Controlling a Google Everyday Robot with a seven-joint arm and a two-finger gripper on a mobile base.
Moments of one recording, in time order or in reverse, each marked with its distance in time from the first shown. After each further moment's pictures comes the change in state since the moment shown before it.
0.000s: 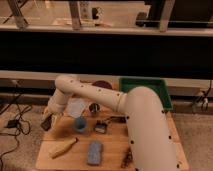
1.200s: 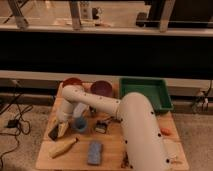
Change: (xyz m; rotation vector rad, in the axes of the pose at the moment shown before) arm 0.057 0.057 0.073 -0.132 -0.071 0.187
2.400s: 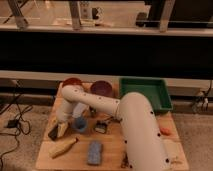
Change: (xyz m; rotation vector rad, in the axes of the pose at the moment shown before) arm -0.002 -0.001 0.002 -0.003 -0.002 -0.002
